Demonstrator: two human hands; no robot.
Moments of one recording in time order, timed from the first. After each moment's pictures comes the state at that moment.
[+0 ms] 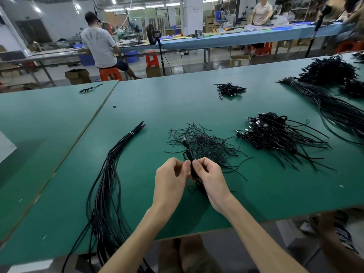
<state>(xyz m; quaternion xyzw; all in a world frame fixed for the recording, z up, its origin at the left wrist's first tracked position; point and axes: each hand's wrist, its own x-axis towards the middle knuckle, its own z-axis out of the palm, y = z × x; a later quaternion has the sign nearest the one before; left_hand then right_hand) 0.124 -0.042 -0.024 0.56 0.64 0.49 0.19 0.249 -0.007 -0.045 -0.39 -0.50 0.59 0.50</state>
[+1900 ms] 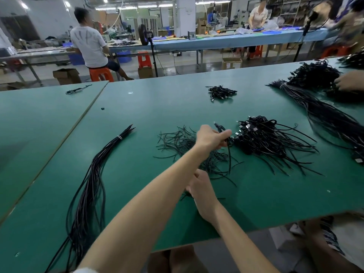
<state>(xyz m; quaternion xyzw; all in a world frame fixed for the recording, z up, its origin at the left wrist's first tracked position) 0.229 0.110 0.030 0.52 0.58 0.39 0.49 0.251 -0.009 -0.040 -0.38 -0.52 0.61 0.47</state>
